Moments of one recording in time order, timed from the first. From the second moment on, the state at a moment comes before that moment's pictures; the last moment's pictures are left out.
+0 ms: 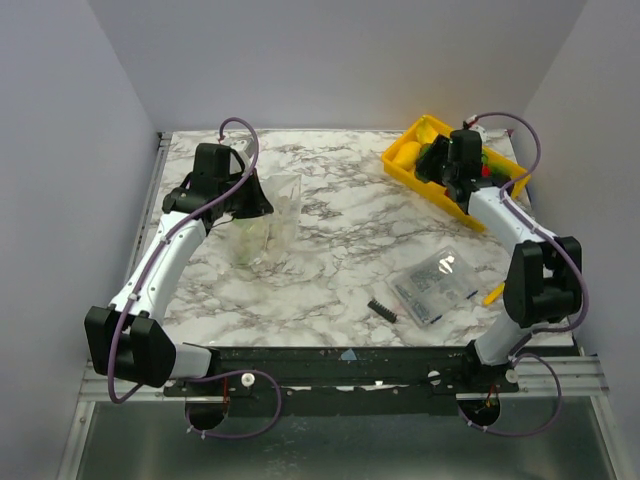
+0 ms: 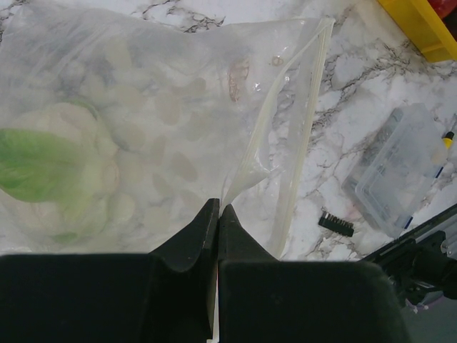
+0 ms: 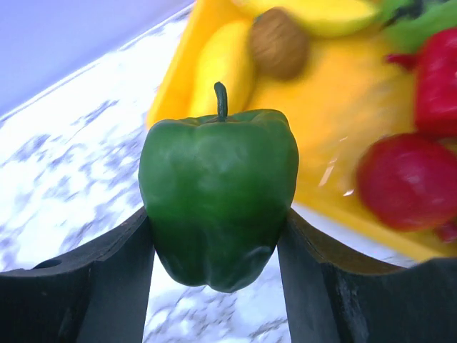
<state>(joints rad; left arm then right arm) -0.22 1.34 1.25 -0.63 0.36 -0.32 0.14 1.70 1.28 -0.09 0.19 0.51</state>
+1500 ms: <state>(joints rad) -0.22 1.29 1.23 -0.62 0.38 -0.32 0.83 1.75 1.23 0.16 -0.01 1.13</state>
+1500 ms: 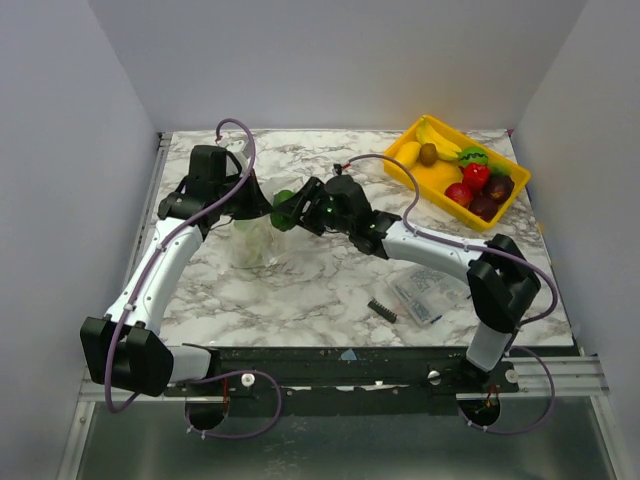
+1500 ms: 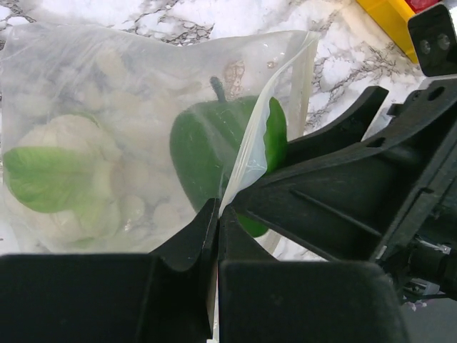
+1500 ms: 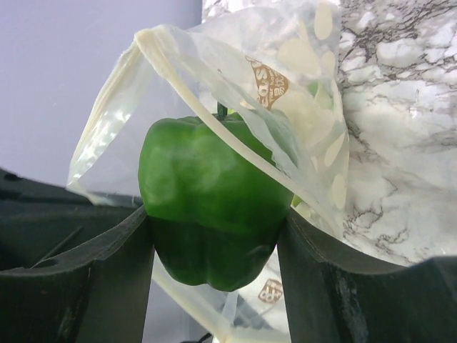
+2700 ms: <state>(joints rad) -0.20 1.28 1.22 -0.61 0.39 -0.34 0.85 2.03 1.50 0.10 0.04 0.86</state>
